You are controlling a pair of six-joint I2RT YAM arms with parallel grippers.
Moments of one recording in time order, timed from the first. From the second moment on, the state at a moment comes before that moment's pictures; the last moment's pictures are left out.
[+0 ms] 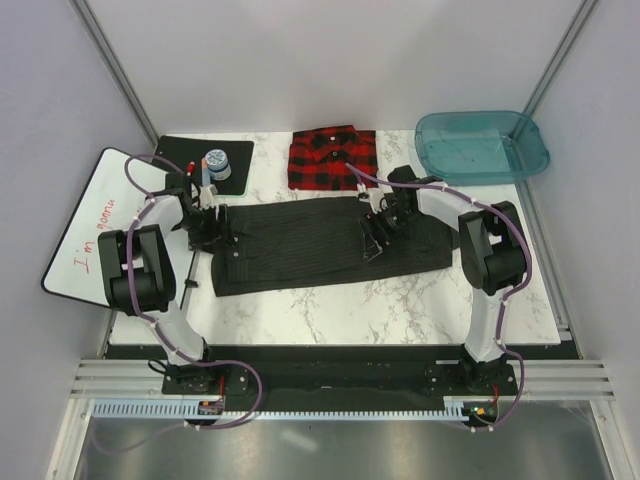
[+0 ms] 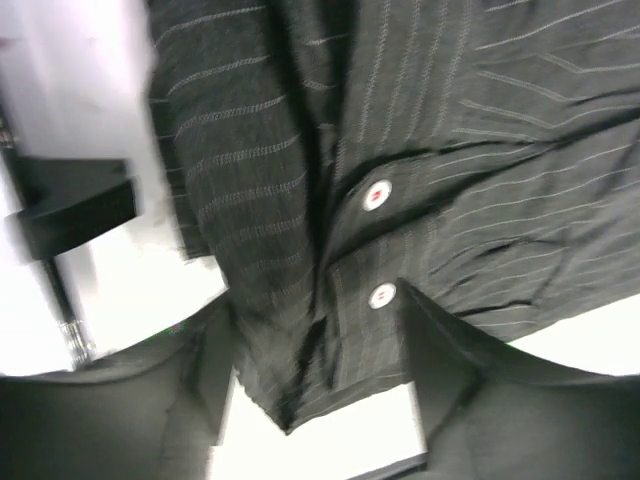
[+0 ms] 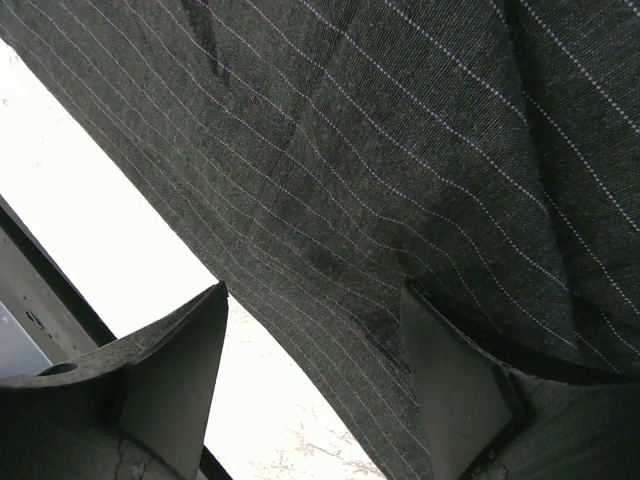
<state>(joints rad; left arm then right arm) 0.15 1.80 1.20 -0.72 0.35 0.03 0.32 2.00 1.39 -0.76 -0.59 -0.28</state>
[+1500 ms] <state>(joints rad) 0.14 1.88 1.16 -0.59 0.55 0.06 0.32 2.00 1.39 -0.75 -0.58 -0.29</state>
